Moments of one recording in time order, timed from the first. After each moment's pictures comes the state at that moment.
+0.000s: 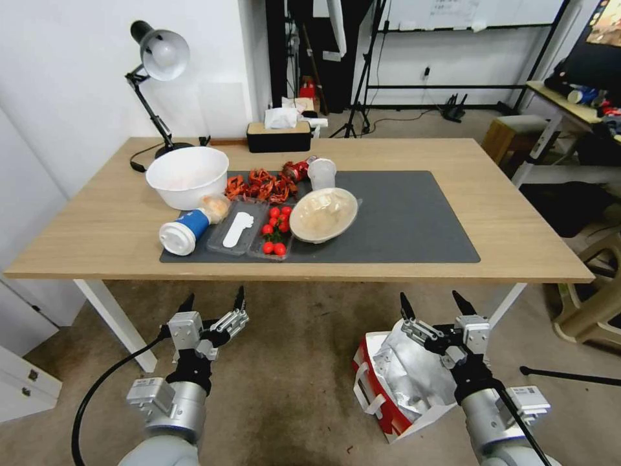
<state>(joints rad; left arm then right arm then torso) 1.77 -1.36 -0.43 -2.29 -0.33 0.04 -0.21 -1.80 1.61 0.64 2.32 0.10 -0.08 -0.23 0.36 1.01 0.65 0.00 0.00</state>
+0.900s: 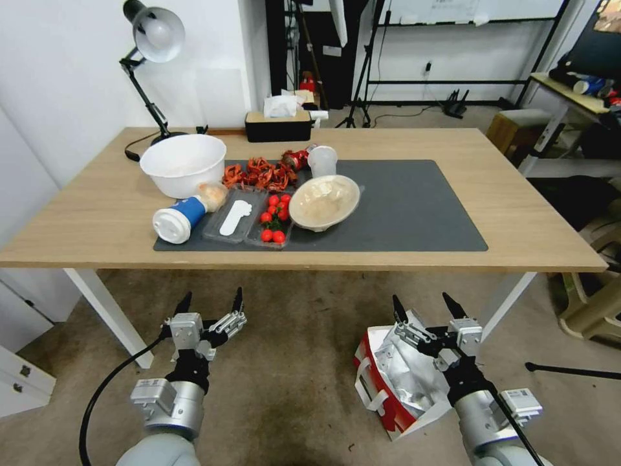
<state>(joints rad) 1.76 -1.36 -0.44 -2.24 -0.28 0.00 -0.18 -1.79 1.61 0.63 2.28 0.11 -0.05 -0.25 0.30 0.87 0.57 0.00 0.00</state>
